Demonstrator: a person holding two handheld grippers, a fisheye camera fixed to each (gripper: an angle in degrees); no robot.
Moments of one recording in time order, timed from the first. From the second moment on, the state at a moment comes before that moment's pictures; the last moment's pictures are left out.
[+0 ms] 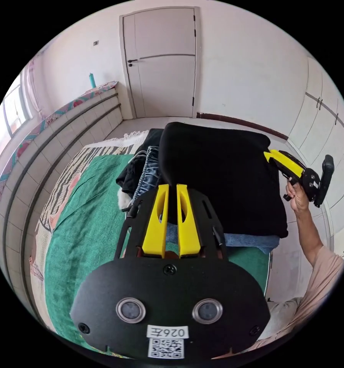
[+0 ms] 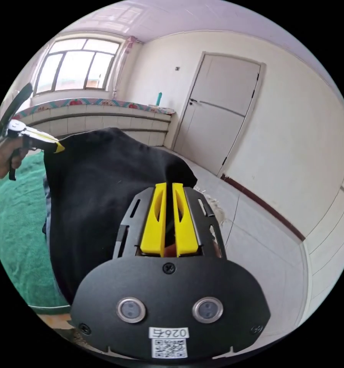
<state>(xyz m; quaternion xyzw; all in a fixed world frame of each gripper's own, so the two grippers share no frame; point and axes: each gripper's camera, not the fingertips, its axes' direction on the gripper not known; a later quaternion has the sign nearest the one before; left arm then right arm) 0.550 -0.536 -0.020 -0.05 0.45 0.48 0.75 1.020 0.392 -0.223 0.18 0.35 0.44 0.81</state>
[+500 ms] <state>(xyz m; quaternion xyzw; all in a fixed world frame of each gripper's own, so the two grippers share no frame) 0.233 -0.601 -0.088 0.04 0.73 0.23 0.64 0.865 0.359 -0.425 0.55 0.17 0.31 0.76</state>
